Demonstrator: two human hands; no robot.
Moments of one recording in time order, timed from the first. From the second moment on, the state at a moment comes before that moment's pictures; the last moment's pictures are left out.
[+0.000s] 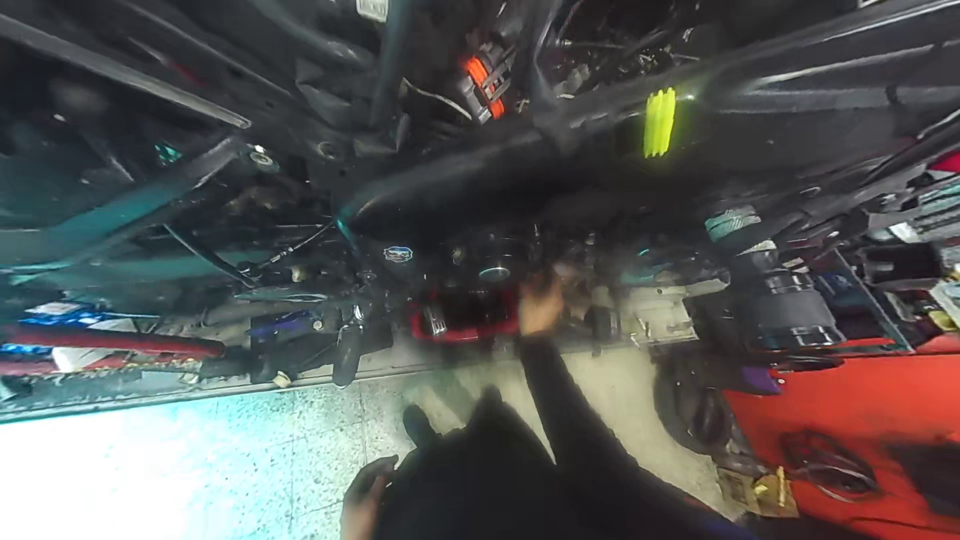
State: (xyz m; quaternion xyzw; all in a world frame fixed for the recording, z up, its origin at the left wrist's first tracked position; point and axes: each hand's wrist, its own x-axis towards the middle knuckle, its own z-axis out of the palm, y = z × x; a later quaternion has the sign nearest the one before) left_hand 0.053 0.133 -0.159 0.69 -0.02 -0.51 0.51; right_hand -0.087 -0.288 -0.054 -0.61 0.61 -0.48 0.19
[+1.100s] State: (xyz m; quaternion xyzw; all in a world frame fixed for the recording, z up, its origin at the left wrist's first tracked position) left_hand -0.024 -0.012 -0.131 0.65 -0.20 -0.54 0.49; right_hand -0.162 -0.284 -0.019 -0.23 0.46 -0.38 0.77
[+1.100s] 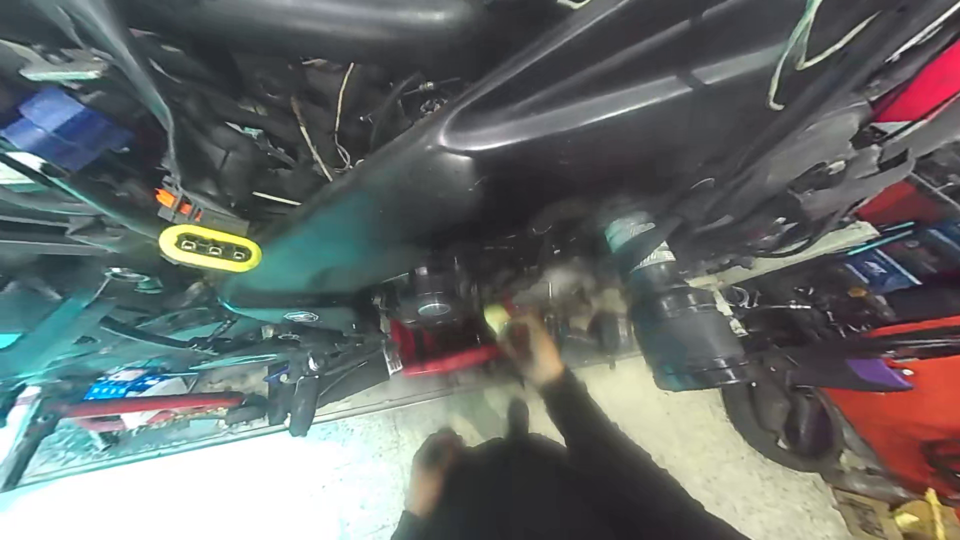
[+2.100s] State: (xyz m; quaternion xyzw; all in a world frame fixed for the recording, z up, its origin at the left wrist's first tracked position) left_hand -0.028 0.008 -0.129 0.69 -0.21 -0.51 0.47; right_hand -0.140 -0.280 -0.025 -0.27 0.51 -0.41 0.70
